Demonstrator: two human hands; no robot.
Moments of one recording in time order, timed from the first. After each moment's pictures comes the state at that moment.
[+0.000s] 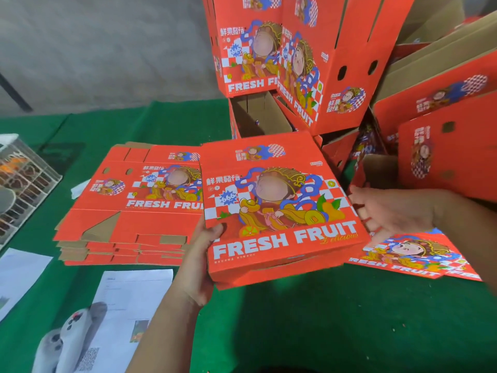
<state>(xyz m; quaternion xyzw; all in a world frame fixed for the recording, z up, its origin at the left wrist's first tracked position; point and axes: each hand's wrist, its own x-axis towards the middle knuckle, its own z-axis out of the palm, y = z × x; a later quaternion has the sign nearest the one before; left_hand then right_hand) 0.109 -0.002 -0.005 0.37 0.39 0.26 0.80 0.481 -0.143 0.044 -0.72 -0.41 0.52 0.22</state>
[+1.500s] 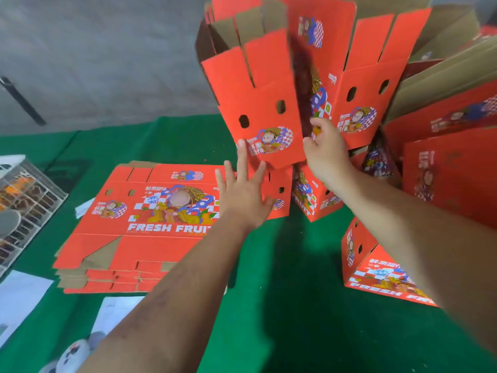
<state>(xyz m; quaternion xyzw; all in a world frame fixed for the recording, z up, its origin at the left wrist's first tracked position) 0.258 0.098 0.040 0.91 0.35 0.20 0.07 0.449 0.042 0.078 -0.76 -0.37 0.09 0.53</state>
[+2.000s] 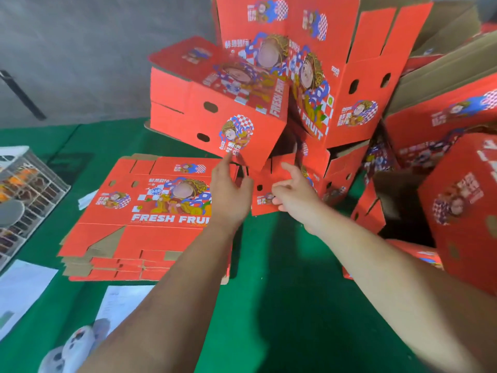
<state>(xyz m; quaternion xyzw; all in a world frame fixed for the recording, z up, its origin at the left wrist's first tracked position) 0.228 0.097 0.033 0.74 0.40 0.40 0.37 0.360 0.019 0.016 -0.72 -0.31 0.33 0.53</state>
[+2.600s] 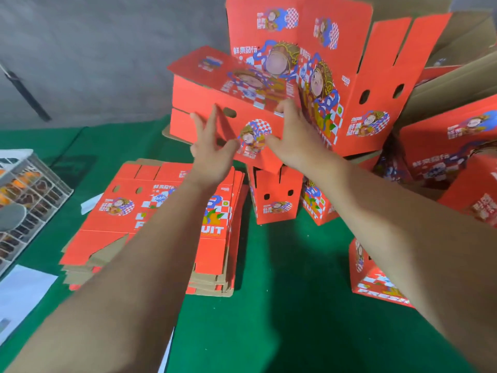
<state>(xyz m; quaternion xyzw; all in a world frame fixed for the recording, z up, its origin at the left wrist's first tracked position) 0.222 0.175 0.098 0.77 0.35 0.38 0.38 0.402 0.099 0.112 -0.77 -0.53 0.02 0.35</state>
